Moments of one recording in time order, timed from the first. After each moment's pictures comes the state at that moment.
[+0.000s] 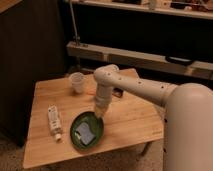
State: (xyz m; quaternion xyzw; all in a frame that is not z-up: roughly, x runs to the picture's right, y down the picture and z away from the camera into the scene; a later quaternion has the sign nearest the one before) arm -0.049 0.141 0.797 -0.12 -0.45 -0.79 0.39
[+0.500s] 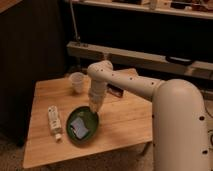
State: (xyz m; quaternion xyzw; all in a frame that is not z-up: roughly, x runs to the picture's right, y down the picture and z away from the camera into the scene) arm -0.047 0.083 0.836 -0.11 -0.43 -0.79 0.42
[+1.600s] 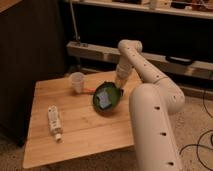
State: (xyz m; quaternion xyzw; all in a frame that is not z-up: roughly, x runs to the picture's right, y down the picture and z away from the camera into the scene) arm 0.108 -0.007 0.893 -0.16 -0.40 -0.74 0.51
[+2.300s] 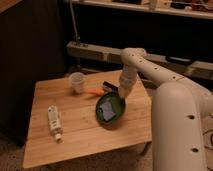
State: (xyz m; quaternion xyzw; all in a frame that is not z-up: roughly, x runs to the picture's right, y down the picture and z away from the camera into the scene) arm 0.110 0.068 0.829 -0.18 -0.41 -0.75 0.48
